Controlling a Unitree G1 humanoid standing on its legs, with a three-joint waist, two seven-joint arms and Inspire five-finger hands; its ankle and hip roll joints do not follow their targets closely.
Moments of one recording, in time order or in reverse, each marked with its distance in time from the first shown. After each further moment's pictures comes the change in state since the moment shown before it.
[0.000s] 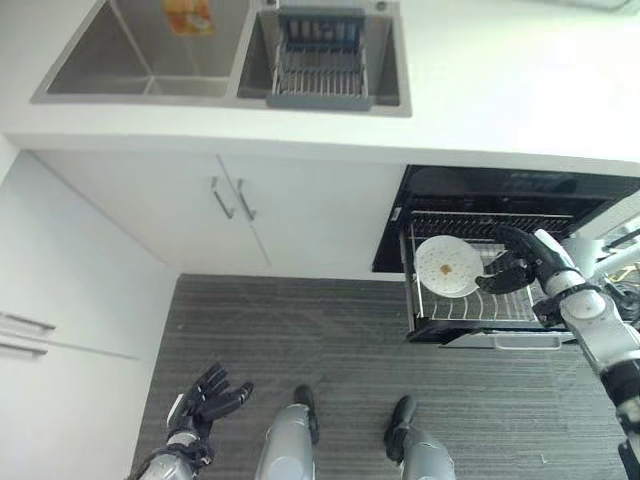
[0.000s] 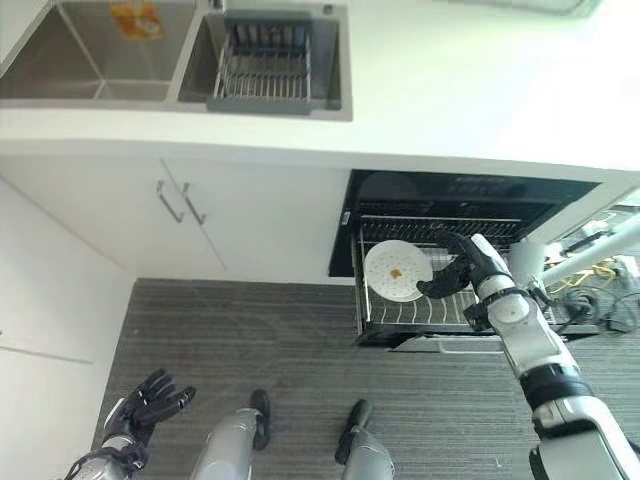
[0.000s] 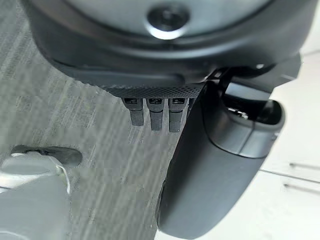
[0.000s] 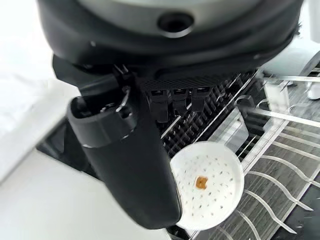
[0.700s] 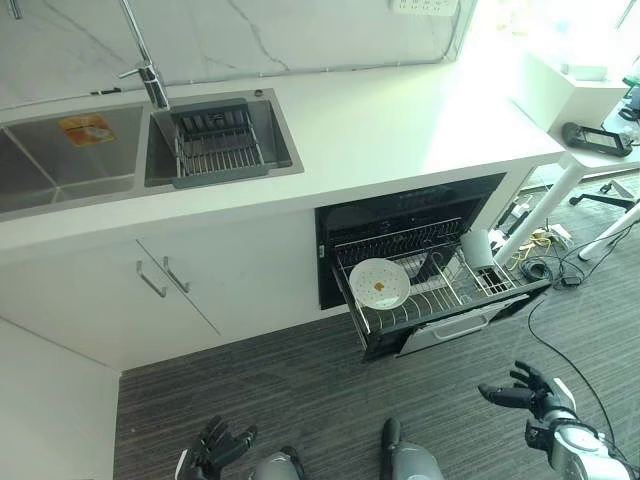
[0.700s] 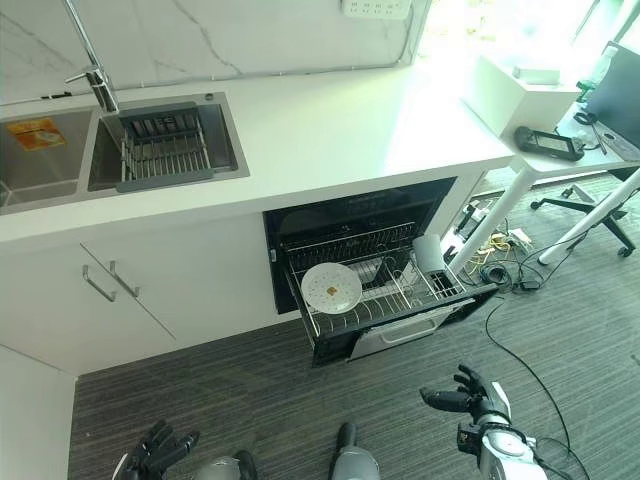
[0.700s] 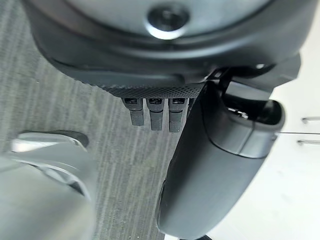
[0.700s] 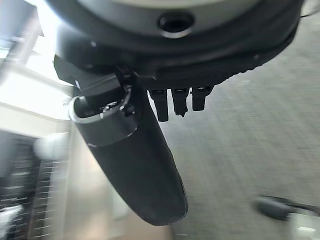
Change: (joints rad) left arm 0.105 -0.137 0.073 0.125 0.079 -0.026 0.035; right arm 0.405 0.374 -0.180 0.096 0.145 0.257 -0.149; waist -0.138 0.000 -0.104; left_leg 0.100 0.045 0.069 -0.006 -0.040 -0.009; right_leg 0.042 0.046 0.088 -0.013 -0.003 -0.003
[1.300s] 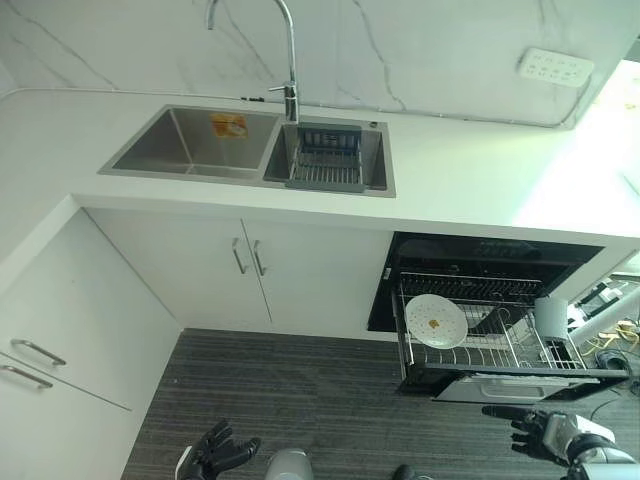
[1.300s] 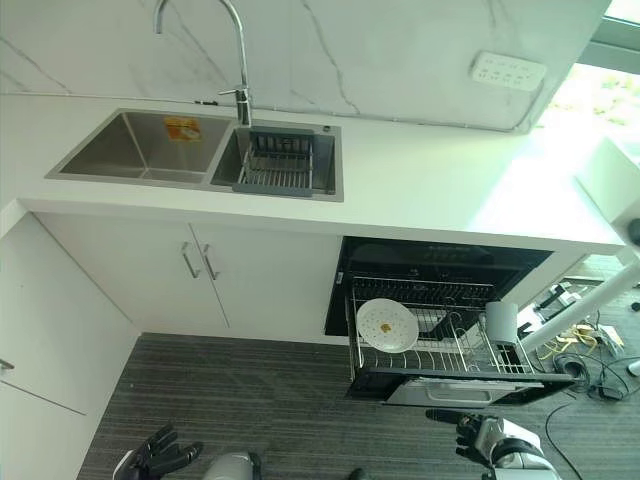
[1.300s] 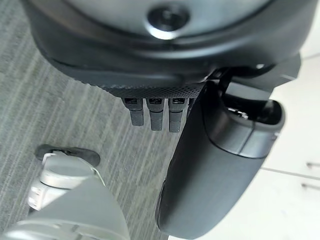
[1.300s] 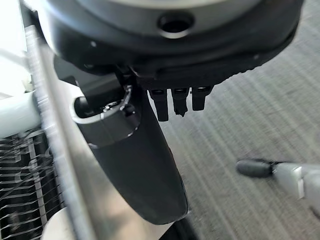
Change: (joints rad) left arm -0.058 0.104 -0.139 0.067 0.047 0.045 -0.014; right arm -0.467 -0.108 0.036 0.736 0.285 0.052 -0.030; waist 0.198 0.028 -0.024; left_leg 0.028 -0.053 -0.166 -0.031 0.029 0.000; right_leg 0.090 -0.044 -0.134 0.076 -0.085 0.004
